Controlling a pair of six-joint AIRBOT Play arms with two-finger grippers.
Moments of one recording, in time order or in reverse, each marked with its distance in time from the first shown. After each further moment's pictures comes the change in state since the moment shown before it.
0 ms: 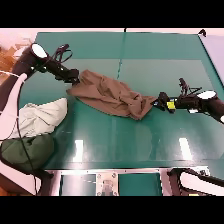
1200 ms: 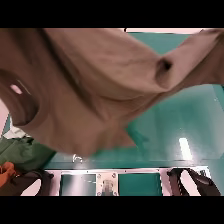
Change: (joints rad) left arm 0.000 0.735 0.306 0.056 0.332 0.029; right arm -0.187 0.558 0.518 -0.013 0.210 0.062
